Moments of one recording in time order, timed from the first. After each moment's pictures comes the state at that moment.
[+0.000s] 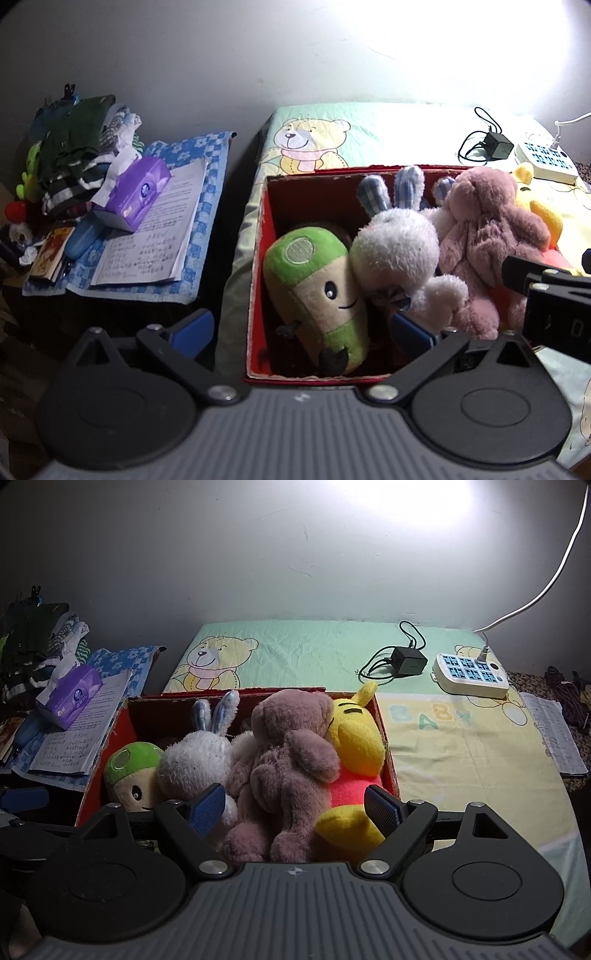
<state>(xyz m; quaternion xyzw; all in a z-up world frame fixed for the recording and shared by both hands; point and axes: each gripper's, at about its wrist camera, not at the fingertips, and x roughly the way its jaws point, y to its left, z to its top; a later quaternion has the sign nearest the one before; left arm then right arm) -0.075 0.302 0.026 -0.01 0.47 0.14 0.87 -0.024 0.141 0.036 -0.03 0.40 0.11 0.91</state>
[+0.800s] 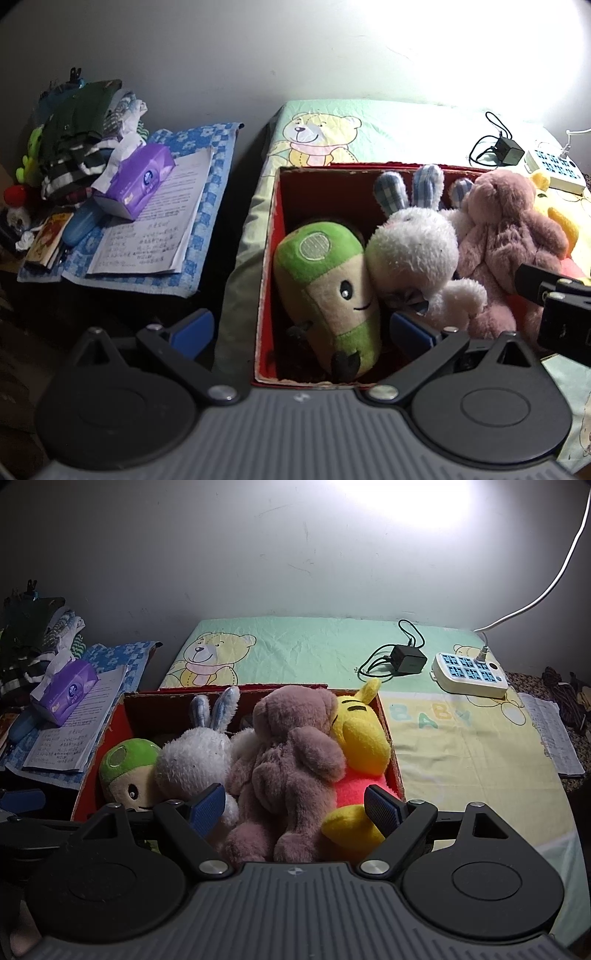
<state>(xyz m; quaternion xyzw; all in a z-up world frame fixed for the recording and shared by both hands) -0.072 0.316 0.015 -0.03 0.47 0.14 0.87 -0.022 0.149 0.030 -0.04 0.41 0.10 0.91</state>
